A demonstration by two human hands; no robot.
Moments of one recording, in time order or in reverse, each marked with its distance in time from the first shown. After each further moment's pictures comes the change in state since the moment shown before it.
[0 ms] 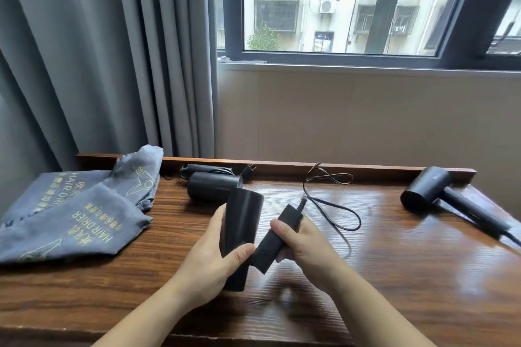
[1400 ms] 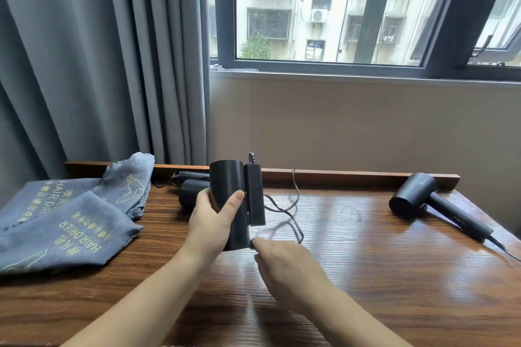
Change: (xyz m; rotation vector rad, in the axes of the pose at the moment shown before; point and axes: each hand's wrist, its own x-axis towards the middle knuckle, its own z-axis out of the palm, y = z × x) left_hand 0.050 0.031 0.010 -0.335 0.364 -0.254; right_hand -0.012 0.012 0.004 -1.404 -0.035 -0.560
